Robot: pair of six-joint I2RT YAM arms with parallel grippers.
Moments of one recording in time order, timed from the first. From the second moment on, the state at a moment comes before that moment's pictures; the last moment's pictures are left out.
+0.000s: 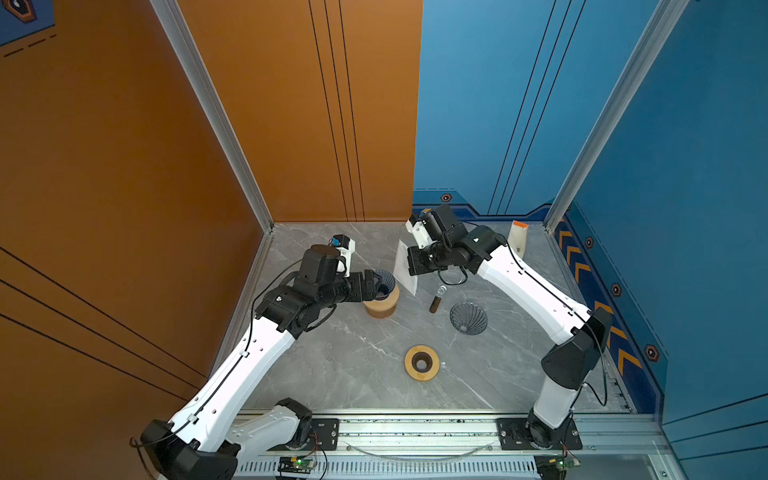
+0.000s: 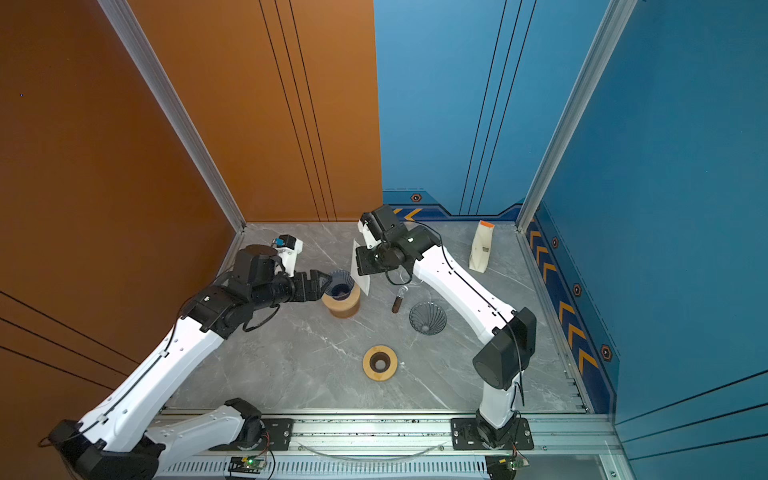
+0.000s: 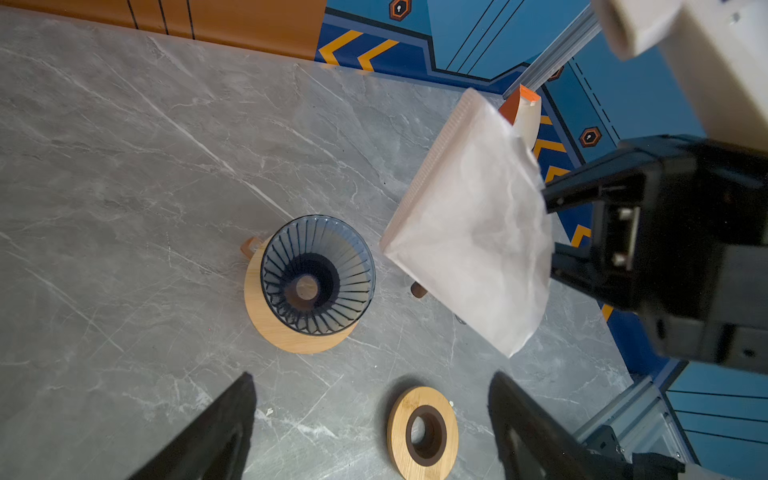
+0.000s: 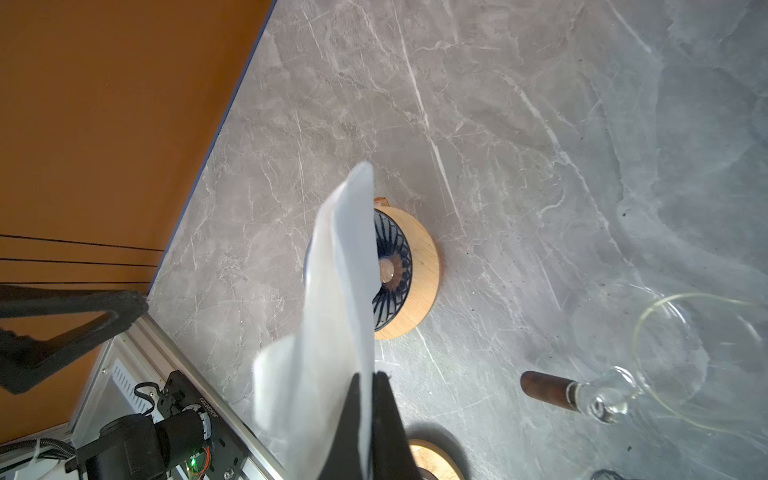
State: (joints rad) left arm -0.45 1.10 1.19 -0.71 0.13 -0.44; right arm 0.73 1.84 1.95 -0.97 -0.14 0.42
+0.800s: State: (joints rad) left arm -0.38 1.22 1.20 -0.71 0.23 -0.50; right arm 0.83 2.11 2.20 -1.05 0.05 0.51
